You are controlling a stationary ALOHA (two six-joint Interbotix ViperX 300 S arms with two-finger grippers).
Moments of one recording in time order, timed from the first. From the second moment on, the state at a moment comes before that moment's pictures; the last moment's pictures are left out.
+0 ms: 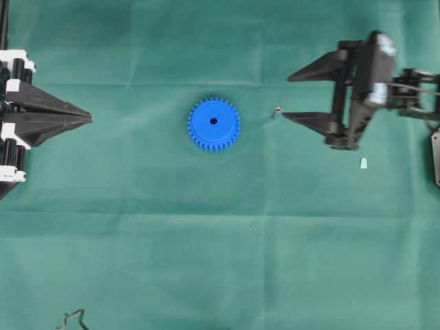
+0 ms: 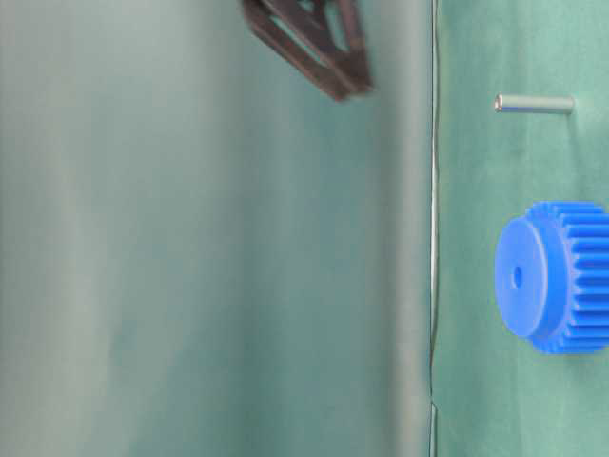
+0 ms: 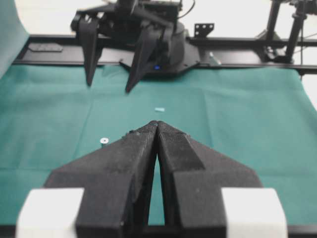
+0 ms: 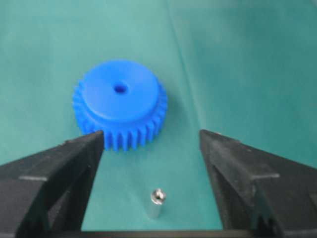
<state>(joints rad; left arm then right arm) 0.00 -0.97 1.17 0.01 -0.24 -0.01 -0.20 -0.28 1.00 0.01 -0.32 0.08</state>
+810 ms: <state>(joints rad) 0.00 -0.96 1.17 0.01 -0.22 -0.01 -0.23 -0.01 0.98 0.09 -0.39 0.08</state>
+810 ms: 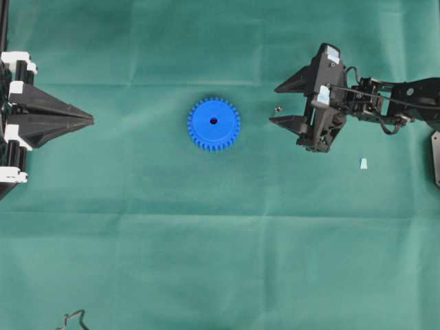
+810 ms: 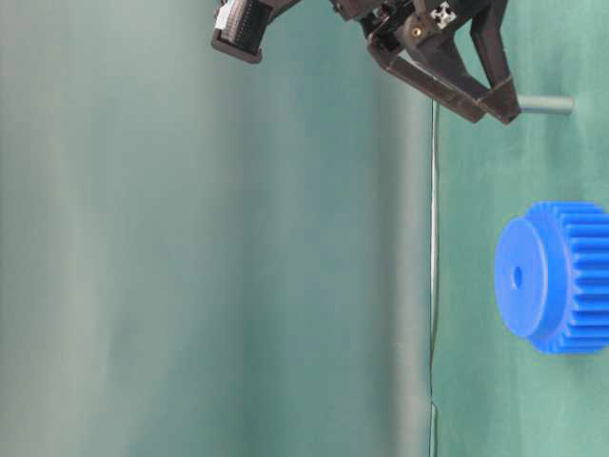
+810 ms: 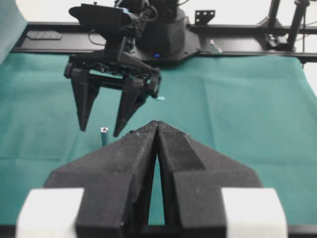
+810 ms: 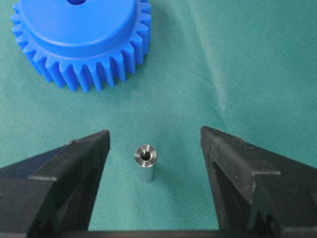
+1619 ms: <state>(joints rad) 0.00 -0.96 1.17 0.01 -0.22 -0.01 -0.22 -0.02 0.96 0.09 -0.34 0.08</state>
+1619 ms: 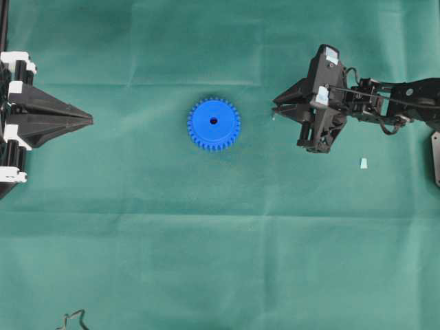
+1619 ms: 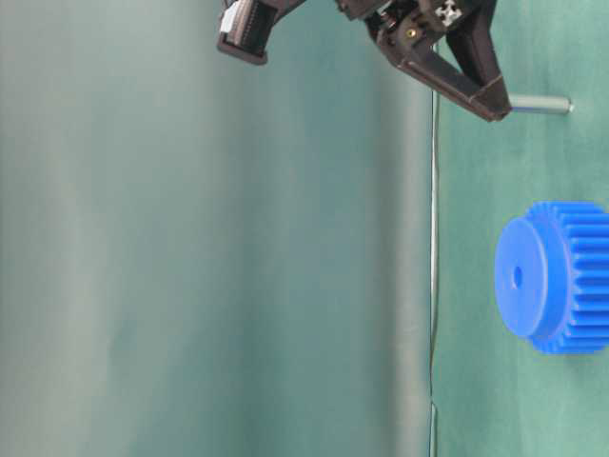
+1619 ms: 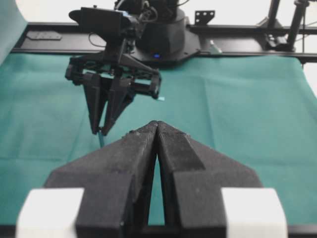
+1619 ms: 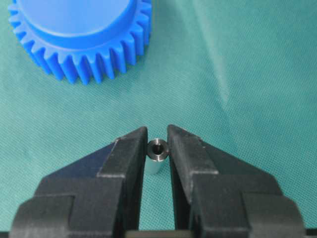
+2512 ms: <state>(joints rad) 0.00 -0.97 1.16 0.01 -0.22 -0.01 -0.19 -0.19 0.85 0.07 -0.07 0.07</state>
